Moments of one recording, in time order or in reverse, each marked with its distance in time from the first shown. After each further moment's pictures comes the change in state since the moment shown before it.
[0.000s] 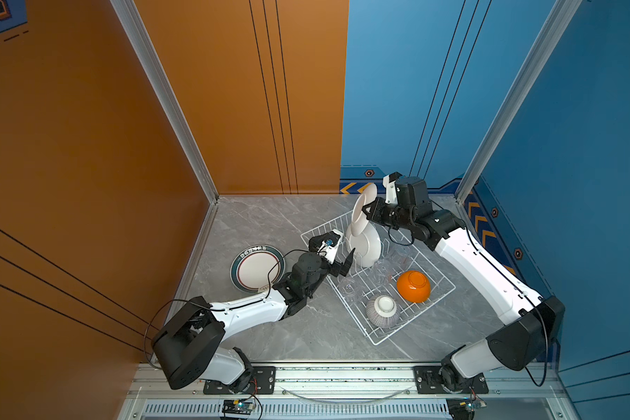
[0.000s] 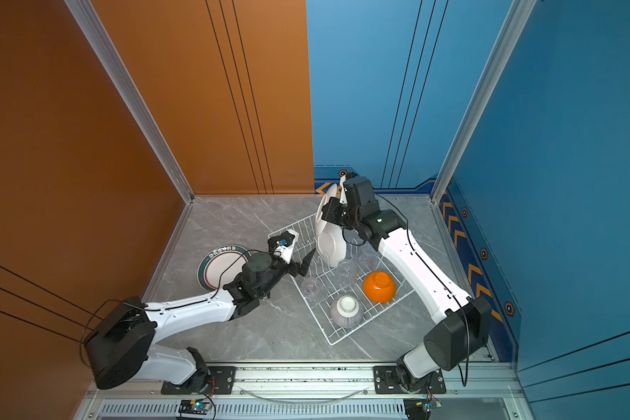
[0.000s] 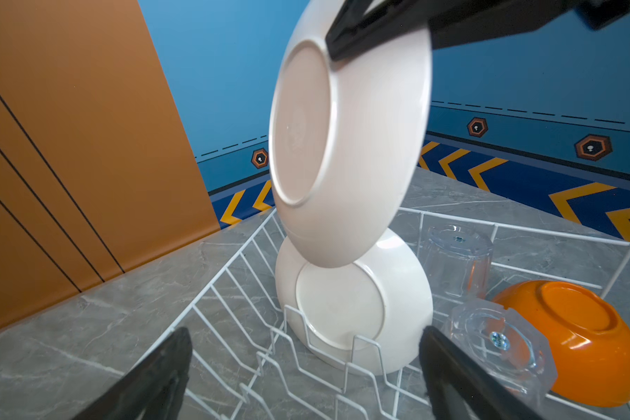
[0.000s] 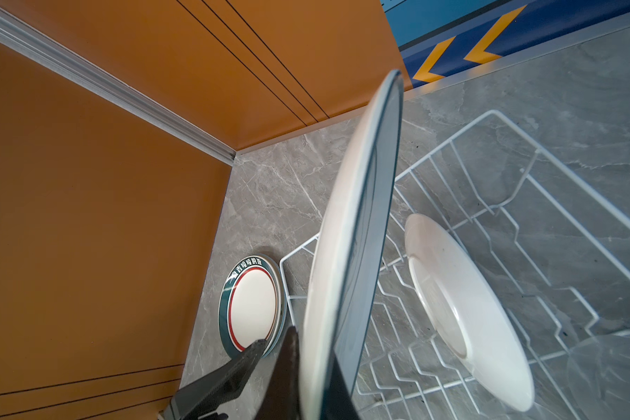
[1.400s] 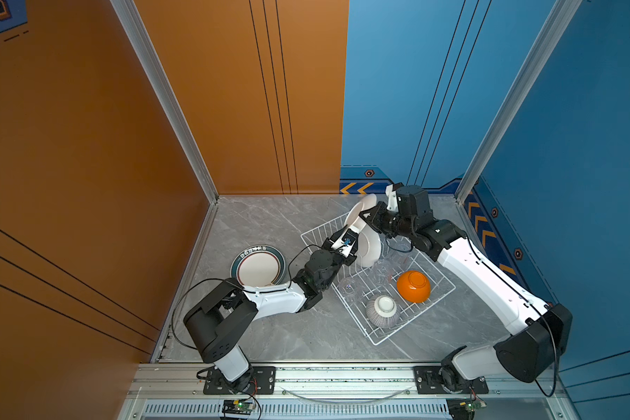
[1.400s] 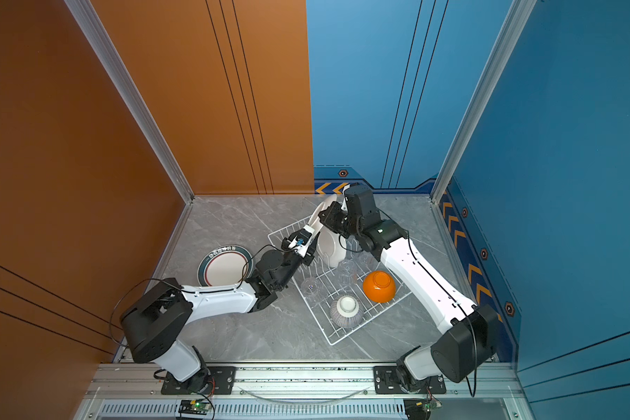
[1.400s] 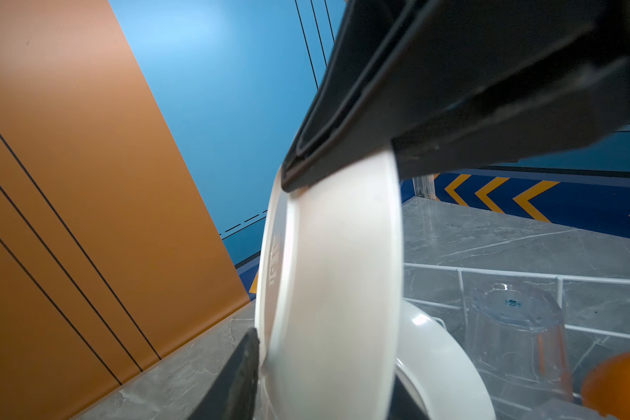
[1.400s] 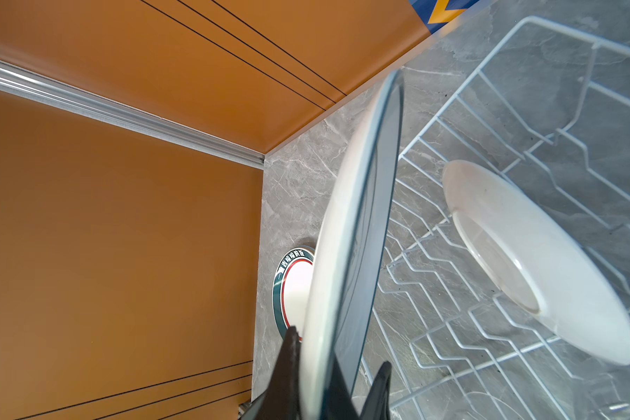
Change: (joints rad) left arm -0.012 0.206 0.117 0.260 -0.062 0.212; right arm 0.021 -0.067 -0.125 0.105 -0.068 0.250
